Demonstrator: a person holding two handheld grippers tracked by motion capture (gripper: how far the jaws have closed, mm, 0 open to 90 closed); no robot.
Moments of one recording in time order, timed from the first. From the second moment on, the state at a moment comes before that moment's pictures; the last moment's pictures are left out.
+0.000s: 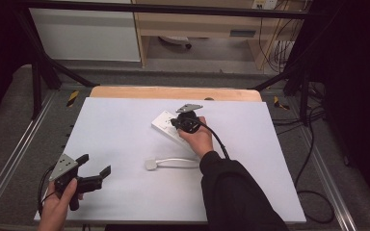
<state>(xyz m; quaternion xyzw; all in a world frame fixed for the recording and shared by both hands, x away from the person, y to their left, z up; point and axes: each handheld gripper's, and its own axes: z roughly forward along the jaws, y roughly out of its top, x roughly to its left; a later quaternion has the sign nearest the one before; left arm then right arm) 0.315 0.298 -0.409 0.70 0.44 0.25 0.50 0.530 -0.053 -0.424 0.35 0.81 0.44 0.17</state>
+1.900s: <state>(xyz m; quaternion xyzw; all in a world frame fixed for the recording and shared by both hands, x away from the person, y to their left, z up) 0.315 0.298 -0.409 0.70 0.44 0.25 0.50 0.525 -0.041 -0.434 0.33 0.83 0.42 0.15</state>
